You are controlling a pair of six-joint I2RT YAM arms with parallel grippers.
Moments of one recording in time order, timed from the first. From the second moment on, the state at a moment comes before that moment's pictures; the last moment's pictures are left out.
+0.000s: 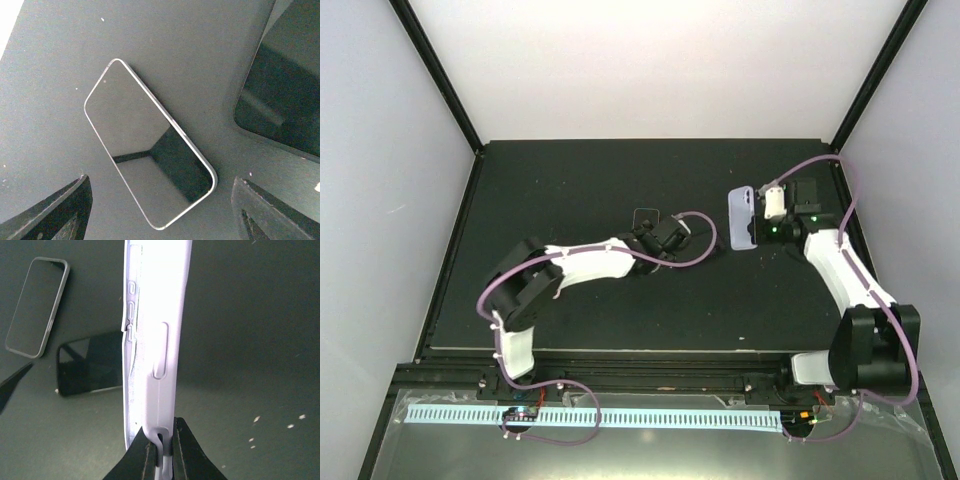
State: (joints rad) left arm -0.90 1.92 1.24 -0.30 -0.56 0.17; right arm 0.07 1.34 0.97 -0.60 -0.29 0.01
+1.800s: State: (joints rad) left arm -0.90 1.51 0.91 -0.05 -0.20 -0.06; right arm -0.23 1.90 1.36 -0.94 -0.45 -0.18
